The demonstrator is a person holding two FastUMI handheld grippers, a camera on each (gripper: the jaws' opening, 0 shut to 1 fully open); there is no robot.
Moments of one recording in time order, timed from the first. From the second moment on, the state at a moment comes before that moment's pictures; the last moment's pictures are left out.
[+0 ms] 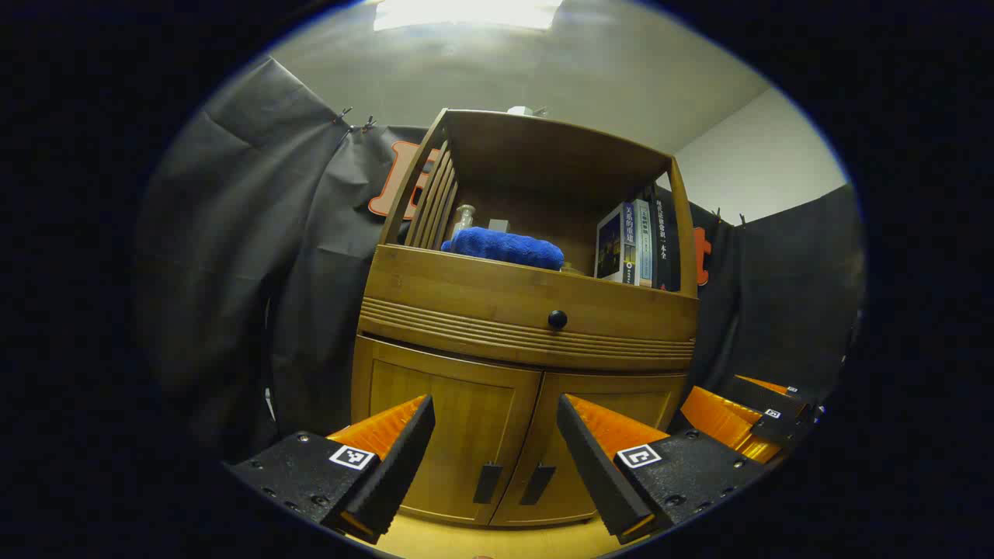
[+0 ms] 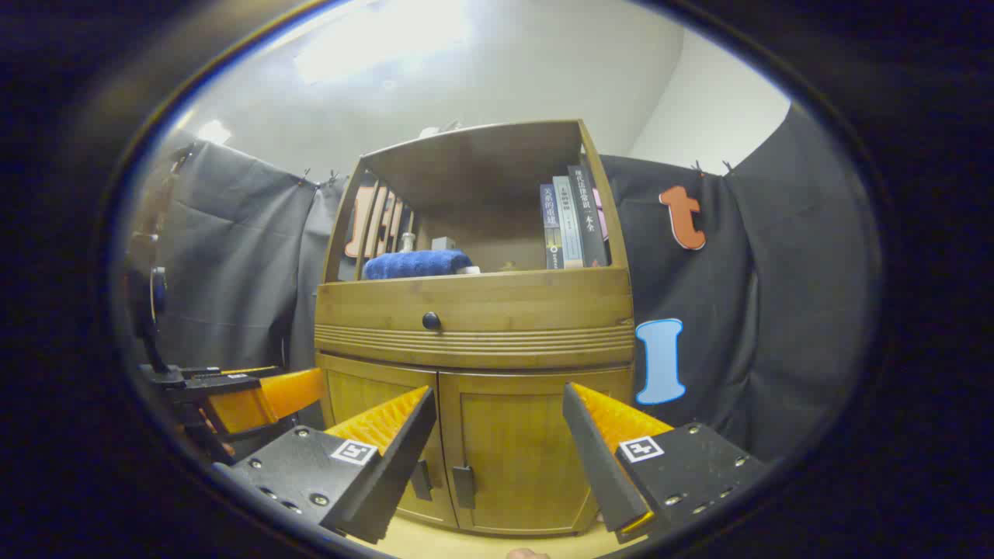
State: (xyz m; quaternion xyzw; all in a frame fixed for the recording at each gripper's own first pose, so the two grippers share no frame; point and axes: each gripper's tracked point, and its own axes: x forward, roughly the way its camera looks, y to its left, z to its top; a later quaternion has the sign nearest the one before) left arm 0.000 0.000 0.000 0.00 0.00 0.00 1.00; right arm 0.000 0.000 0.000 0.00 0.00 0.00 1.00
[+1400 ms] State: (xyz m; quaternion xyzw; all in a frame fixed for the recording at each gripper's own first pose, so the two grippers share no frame) left arm -0.024 0.110 0.006 0.03 0.01 0.08 1.00; right arm 0.088 0.045 -0.150 -0.02 0.16 -0.01 0.99
